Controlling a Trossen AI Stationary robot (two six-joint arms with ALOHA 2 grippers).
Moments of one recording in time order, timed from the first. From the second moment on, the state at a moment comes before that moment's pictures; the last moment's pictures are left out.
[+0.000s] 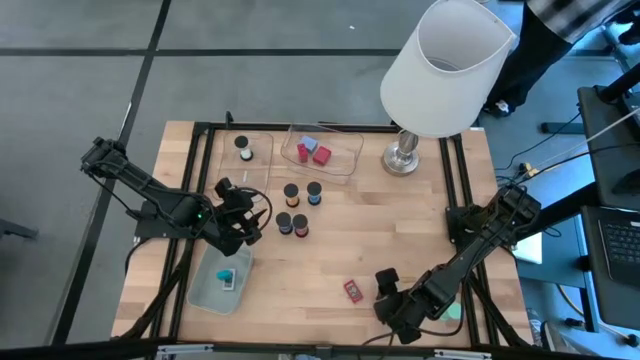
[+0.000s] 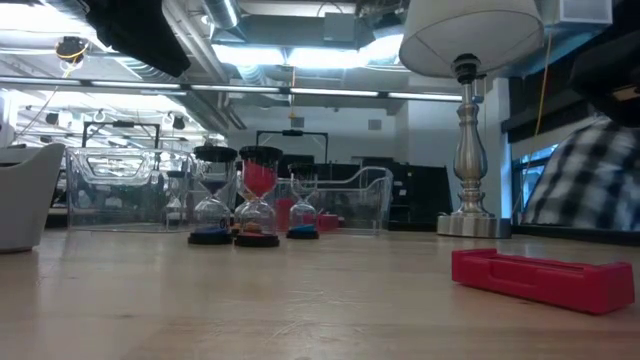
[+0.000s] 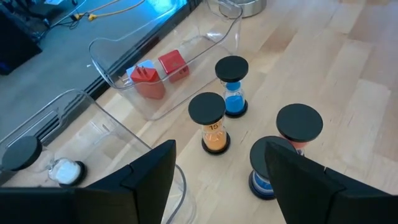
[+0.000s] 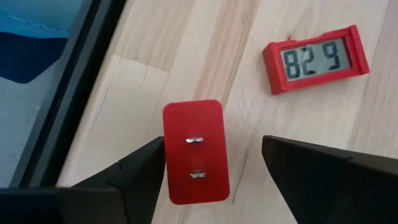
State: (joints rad) left arm -0.50 1.13 0.91 -0.89 -0.90 -0.85; right arm 0.84 1.78 1.08 -0.48 0.20 0.46
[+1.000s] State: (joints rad) left arm -0.50 1.13 0.91 -0.89 -1.09 -0.88; right arm 0.55 1.57 1.08 -0.64 0.71 0.83
